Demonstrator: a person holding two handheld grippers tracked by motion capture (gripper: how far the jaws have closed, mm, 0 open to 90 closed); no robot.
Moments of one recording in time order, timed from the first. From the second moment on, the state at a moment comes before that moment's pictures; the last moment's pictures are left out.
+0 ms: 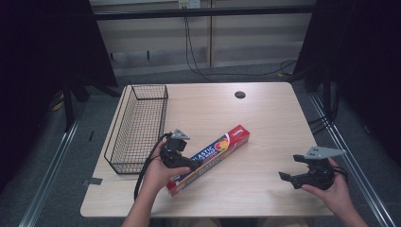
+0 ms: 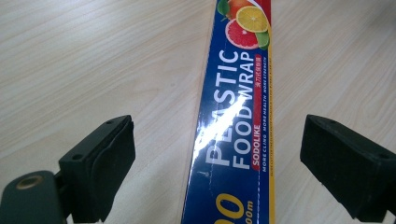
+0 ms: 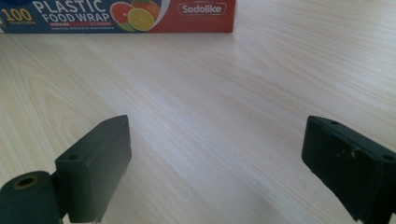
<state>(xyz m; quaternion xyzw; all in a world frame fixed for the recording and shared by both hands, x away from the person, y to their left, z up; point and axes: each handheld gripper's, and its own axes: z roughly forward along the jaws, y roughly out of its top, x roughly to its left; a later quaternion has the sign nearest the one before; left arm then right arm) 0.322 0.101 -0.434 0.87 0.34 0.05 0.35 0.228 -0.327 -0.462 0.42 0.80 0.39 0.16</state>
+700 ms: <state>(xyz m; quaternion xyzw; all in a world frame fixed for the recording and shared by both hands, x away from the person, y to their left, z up) 0.336 0.063 -0.438 0.89 0.31 0.03 0.33 0.225 -0.333 -0.460 0.43 0.79 0.40 0.16</state>
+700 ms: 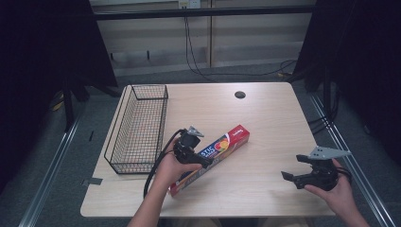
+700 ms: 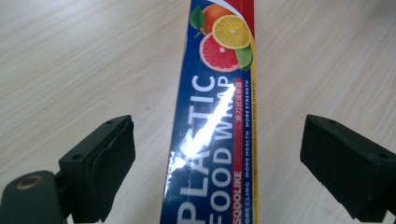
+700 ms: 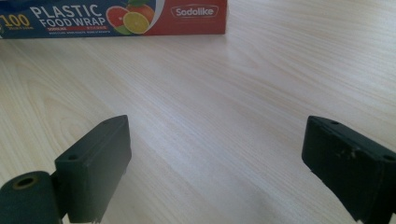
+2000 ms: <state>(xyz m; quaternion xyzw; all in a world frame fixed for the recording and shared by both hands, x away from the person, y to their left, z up) 0.353 0.017 -0.450 0.93 0.30 0.03 0.20 0.226 -0.335 -0.460 0.43 0.79 0.40 0.16</state>
